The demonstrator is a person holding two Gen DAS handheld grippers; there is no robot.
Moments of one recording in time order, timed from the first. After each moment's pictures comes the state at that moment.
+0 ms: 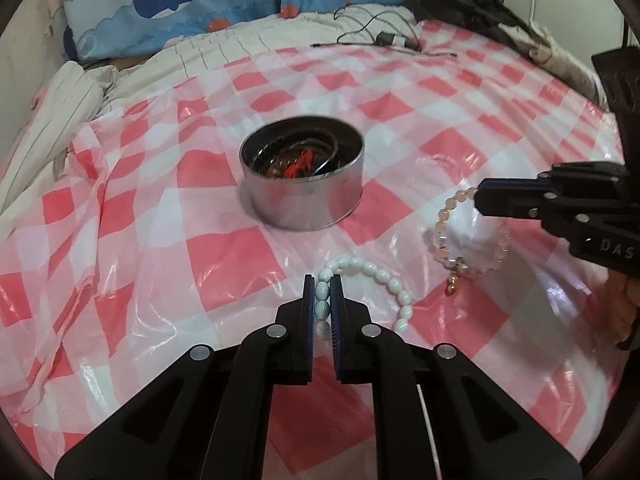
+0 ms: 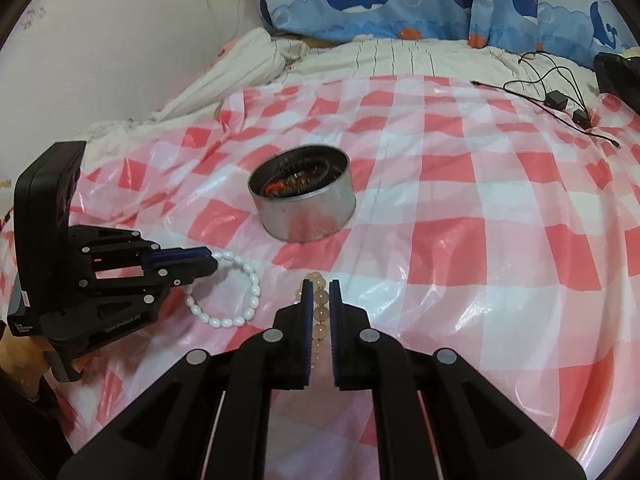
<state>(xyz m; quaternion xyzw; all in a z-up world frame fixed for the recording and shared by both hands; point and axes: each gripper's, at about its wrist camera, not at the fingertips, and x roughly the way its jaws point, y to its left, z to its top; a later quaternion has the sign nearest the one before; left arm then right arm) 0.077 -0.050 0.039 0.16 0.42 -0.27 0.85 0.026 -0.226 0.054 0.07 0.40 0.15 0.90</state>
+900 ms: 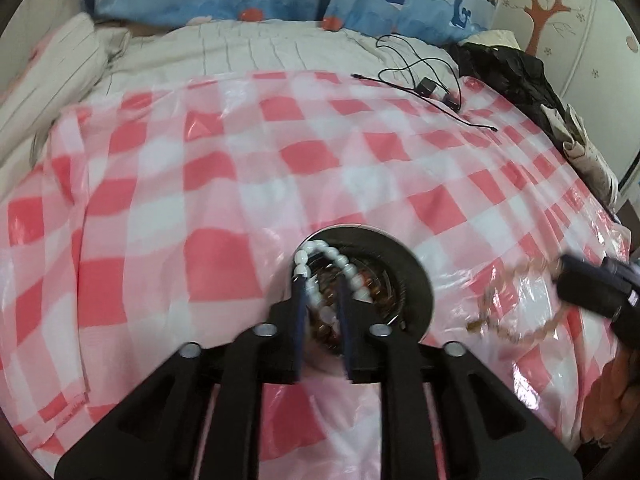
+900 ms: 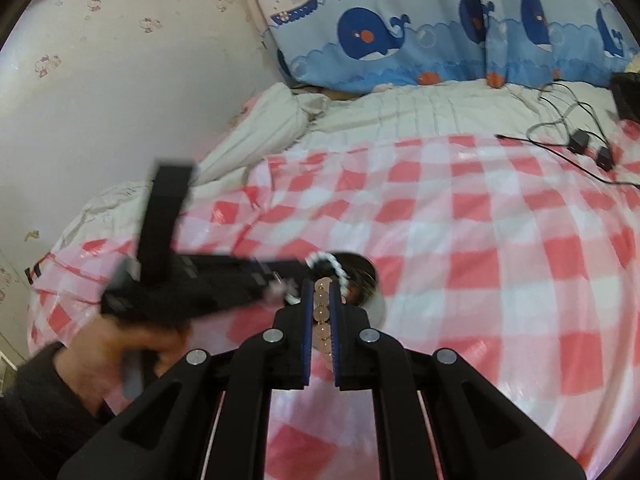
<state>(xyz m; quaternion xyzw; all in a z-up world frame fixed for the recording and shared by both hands) 0.196 -0.052 0.055 0.04 0.44 -0.27 0.86 0.087 -0.222 0.113 0.12 0.33 0.21 0.91</state>
